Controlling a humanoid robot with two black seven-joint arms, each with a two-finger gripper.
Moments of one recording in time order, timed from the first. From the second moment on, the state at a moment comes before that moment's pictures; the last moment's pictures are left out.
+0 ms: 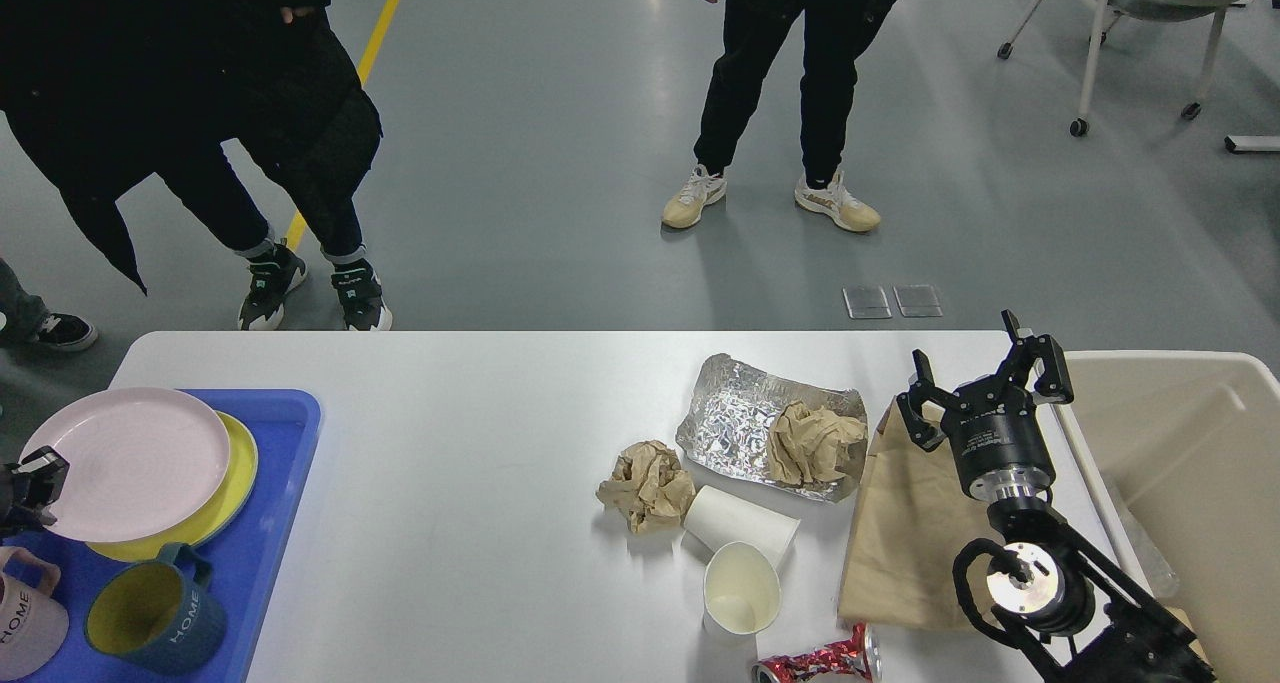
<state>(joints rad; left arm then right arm) -1.16 0.75 1.08 -0.70 -0.22 -0.37 0.09 0.23 -0.17 1.11 0.94 -0.25 0.18 0.50</state>
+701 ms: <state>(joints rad) -1.16 0.77 1.08 -0.69 -0.22 -0.30 0.09 0.23 -0.17 1.11 0.94 -0.25 0.18 0.50</state>
